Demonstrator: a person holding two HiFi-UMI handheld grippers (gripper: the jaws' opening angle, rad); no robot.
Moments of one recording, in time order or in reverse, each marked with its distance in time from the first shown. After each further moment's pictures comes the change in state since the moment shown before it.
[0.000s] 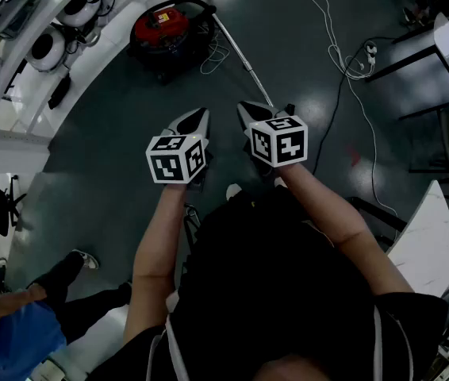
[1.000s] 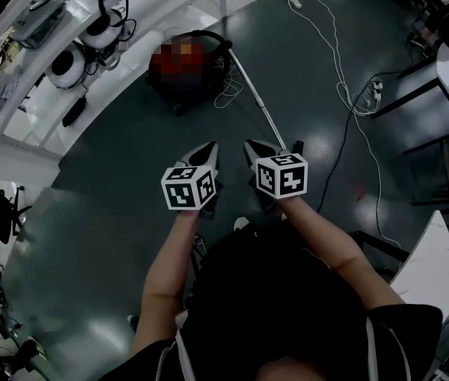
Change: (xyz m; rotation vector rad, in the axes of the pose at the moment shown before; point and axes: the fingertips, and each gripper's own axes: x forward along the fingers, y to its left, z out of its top) left arm -0.011 0.032 0.003 -0.079 -0.033 0.034; right arm 0.022 0.024 -0.003 0.036 0.006 0.024
